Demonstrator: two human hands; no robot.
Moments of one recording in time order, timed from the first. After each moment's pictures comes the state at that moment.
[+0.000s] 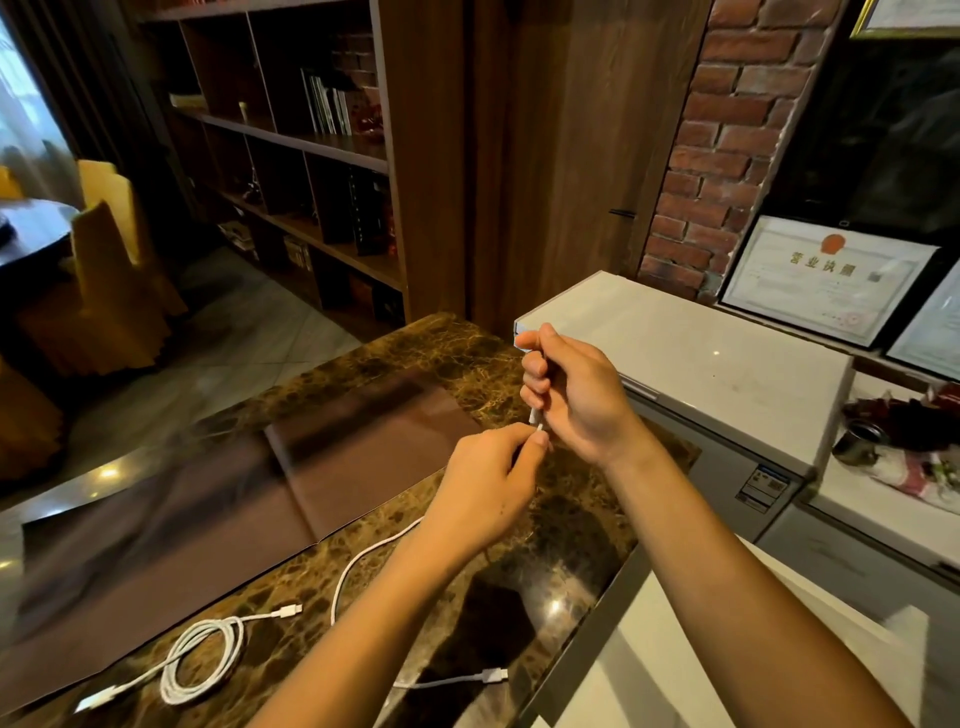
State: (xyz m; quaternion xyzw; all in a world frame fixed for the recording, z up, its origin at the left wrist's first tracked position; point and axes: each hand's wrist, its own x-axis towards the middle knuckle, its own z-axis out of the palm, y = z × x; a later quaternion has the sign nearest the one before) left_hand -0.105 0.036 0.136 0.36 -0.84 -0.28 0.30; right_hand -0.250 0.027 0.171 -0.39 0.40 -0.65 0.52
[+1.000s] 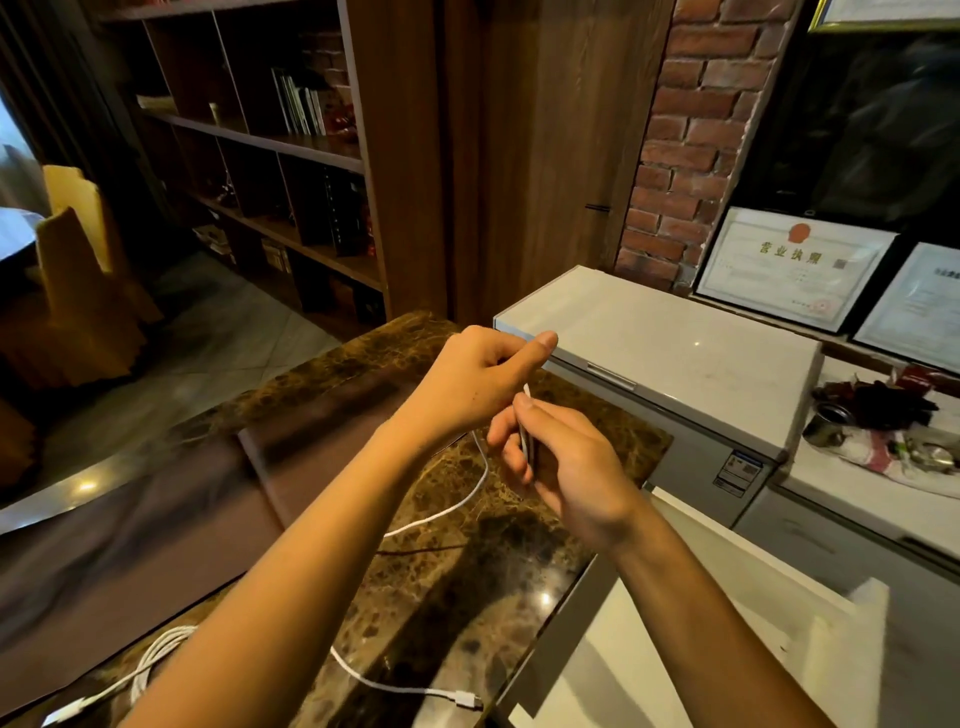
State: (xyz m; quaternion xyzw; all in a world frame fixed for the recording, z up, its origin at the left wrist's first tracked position) left_hand -0.139 -0.002 0.201 0.24 -0.85 -0.33 0.33; right_hand -0.232 0.110 0.163 -0.46 0.44 -0.57 0.52
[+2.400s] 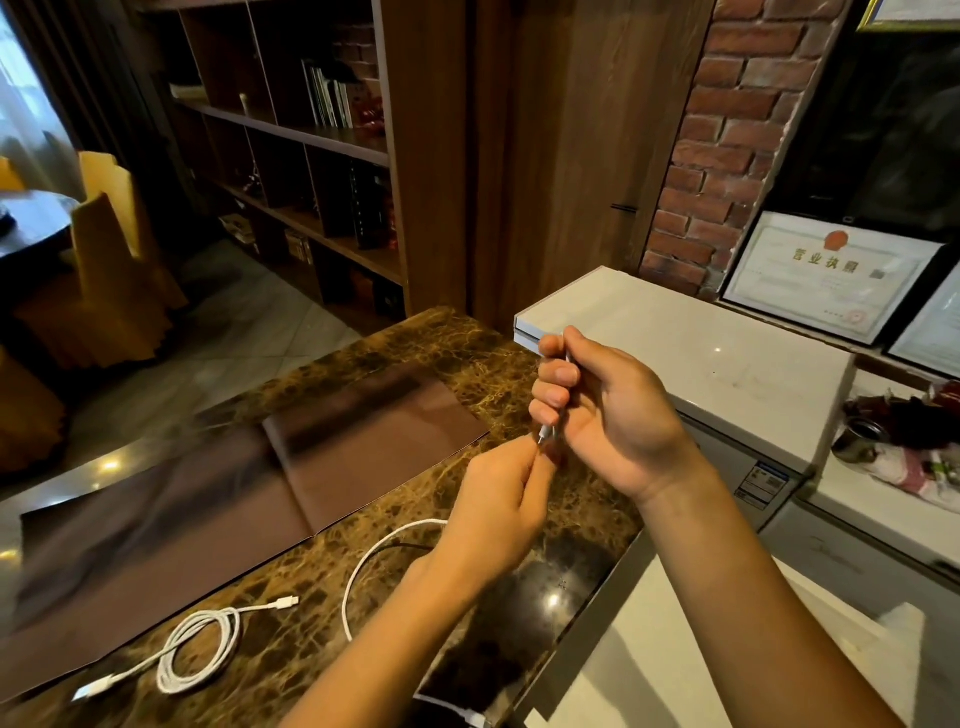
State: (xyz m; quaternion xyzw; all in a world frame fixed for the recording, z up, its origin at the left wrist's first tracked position) left_hand -0.114 0.060 0.119 0.30 -0.80 -0.30 0.42; right_hand -0.238 0.081 0.206 -0.31 0.32 -0.64 0.63
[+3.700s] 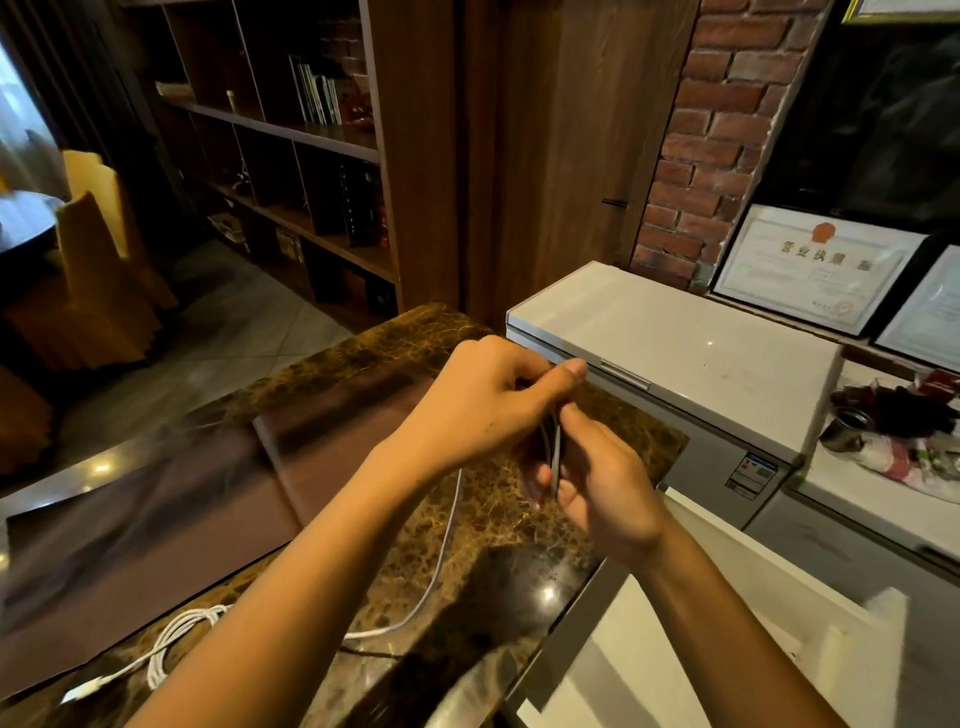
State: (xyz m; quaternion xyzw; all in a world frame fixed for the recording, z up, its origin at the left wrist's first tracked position) left_hand -0.111 0.034 0.220 0.25 -0.88 -0.27 0.30; right_hand -0.235 0.114 0.146 -0.42 0.39 -0.59 0.57
